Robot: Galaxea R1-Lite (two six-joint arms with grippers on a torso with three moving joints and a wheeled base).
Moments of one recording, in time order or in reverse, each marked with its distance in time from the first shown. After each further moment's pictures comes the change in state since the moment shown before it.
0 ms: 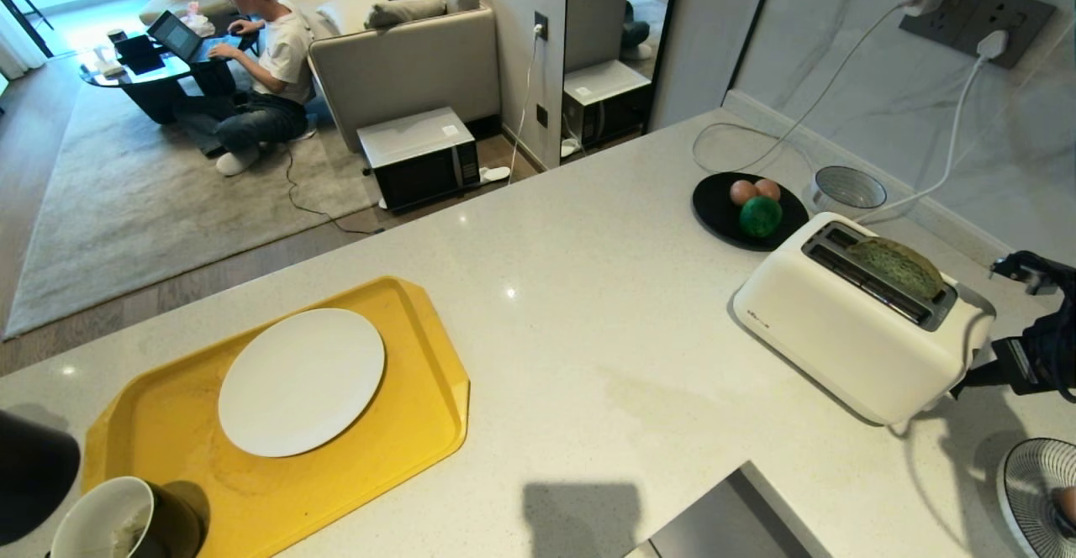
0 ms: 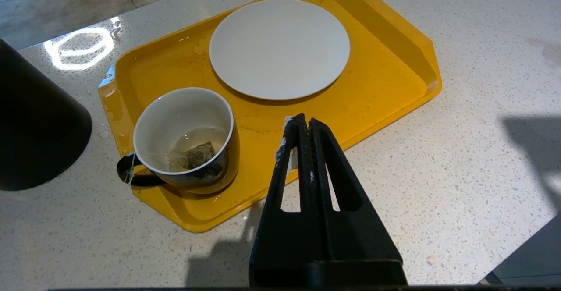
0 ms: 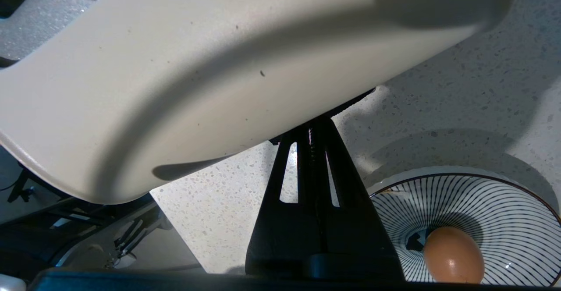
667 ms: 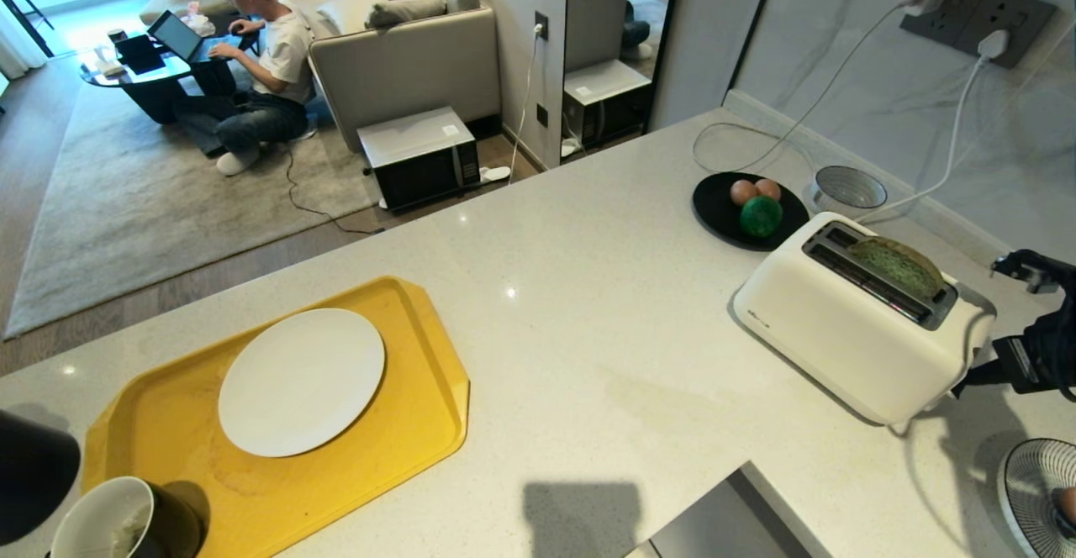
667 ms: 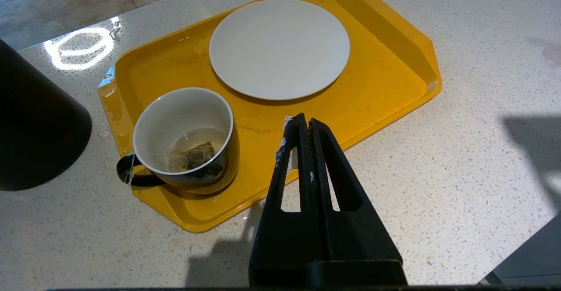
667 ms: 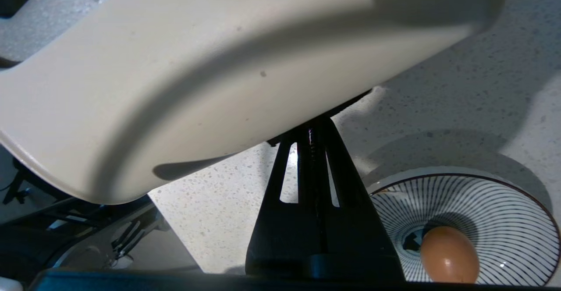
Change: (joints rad) left arm 0.000 0.000 0.000 0.000 0.000 0.000; right arm -0.001 -0.009 -0.002 0.000 -0.003 -0.001
